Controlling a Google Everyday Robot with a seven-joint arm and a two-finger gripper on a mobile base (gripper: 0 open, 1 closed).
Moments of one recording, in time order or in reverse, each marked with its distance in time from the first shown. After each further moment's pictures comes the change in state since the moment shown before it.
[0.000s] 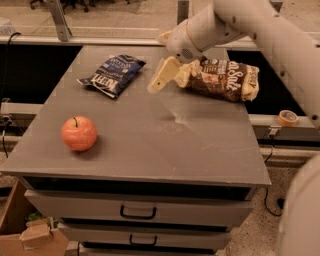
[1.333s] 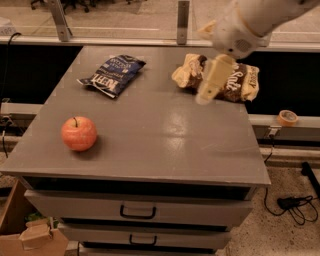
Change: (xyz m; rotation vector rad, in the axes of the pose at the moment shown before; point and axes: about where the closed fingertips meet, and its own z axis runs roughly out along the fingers) arm 0.026 0.073 -0.138 0.001 0.298 -0.065
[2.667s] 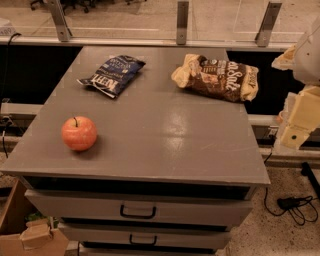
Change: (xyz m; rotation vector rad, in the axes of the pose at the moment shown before) arm 0.084 0.122 -0.111 -0.030 0.370 0.217
